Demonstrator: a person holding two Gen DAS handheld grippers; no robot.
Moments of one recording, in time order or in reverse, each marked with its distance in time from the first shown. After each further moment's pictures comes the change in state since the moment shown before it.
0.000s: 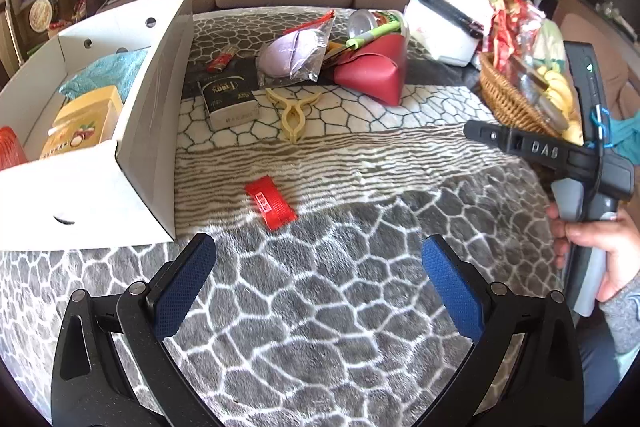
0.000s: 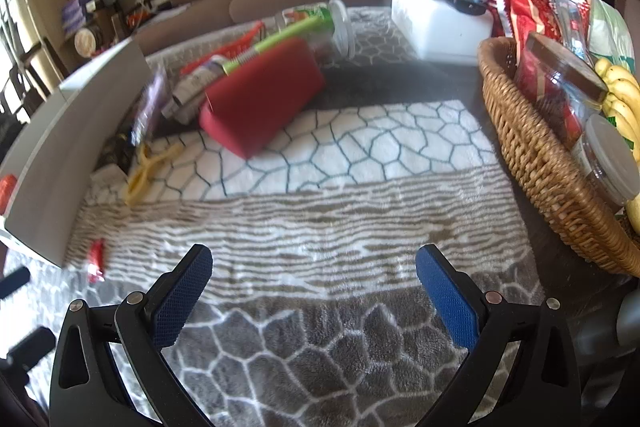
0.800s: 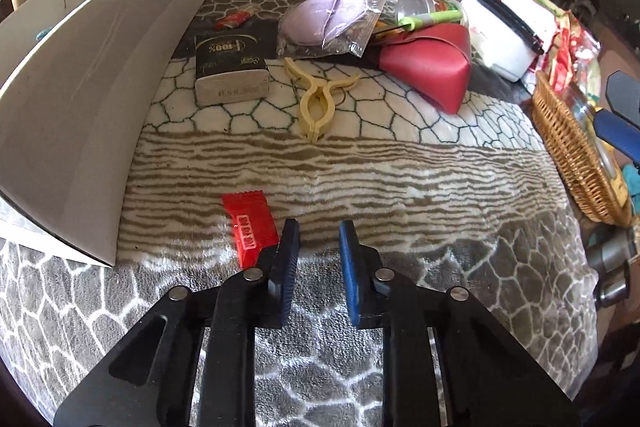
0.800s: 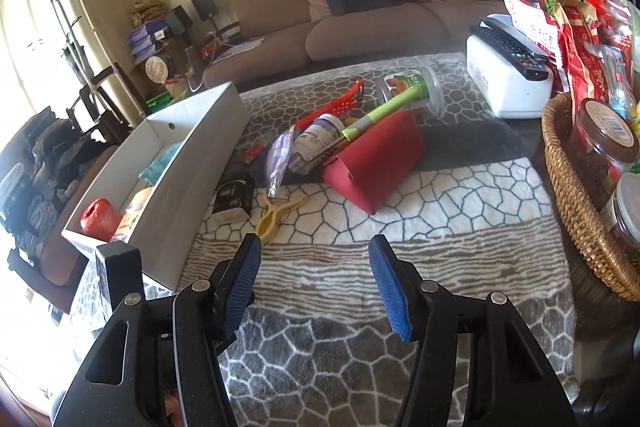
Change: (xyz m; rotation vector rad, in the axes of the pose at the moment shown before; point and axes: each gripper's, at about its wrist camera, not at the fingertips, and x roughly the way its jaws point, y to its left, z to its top) left arm 0.086 0.010 0.017 -0.144 0.053 0.081; right arm -0.053 0.055 0.026 -0.051 -0.055 0.234
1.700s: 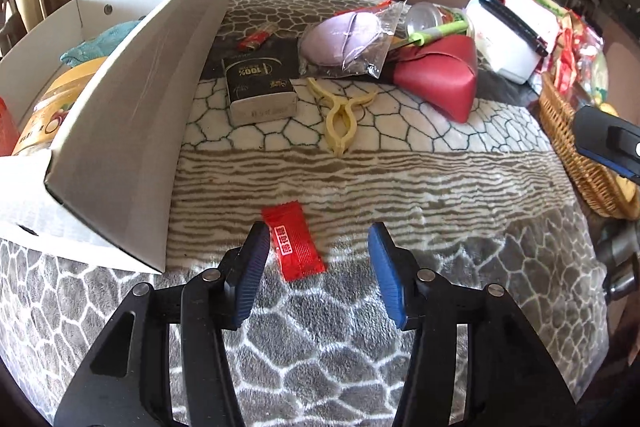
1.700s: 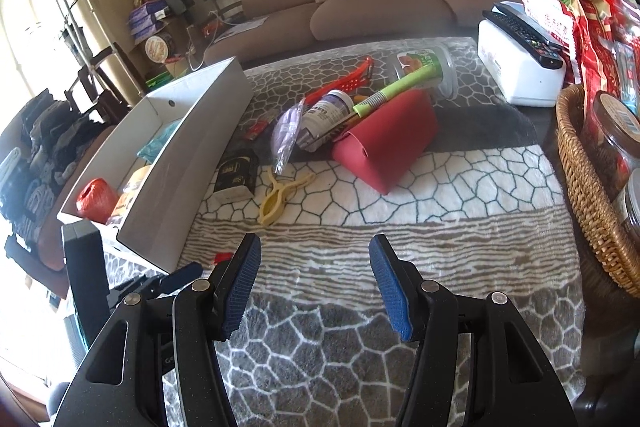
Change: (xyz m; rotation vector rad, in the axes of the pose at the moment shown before) left arm -0.013 0.007 0.007 0.029 -0.001 0.067; right arm 0.015 0.012 -0.006 -0.029 0.059 -0.004
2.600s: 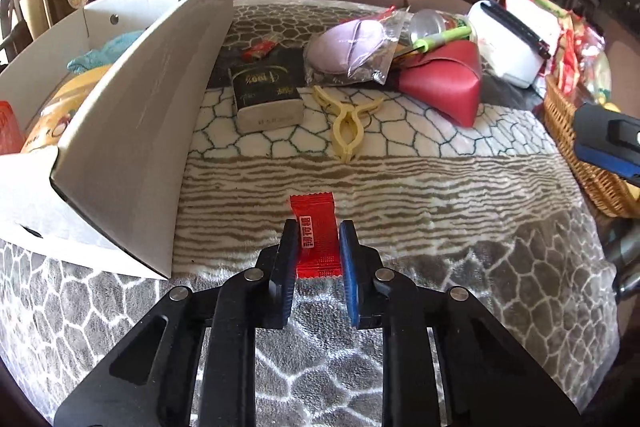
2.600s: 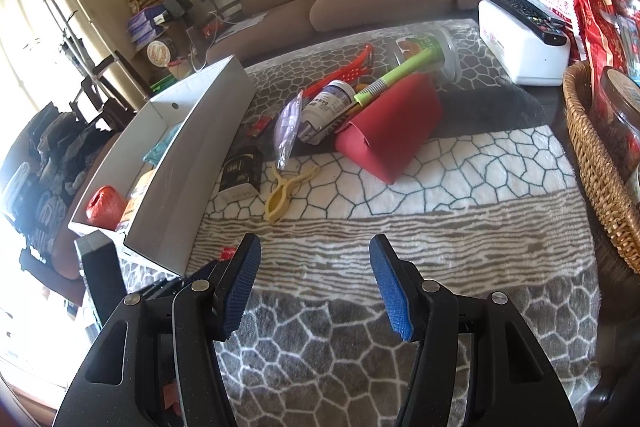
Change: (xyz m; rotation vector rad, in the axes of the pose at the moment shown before) left arm -0.011 -0.001 -0.001 0.018 -0.070 0.009; right arm 0.005 -0.010 0.000 0.064 0.030 0.050
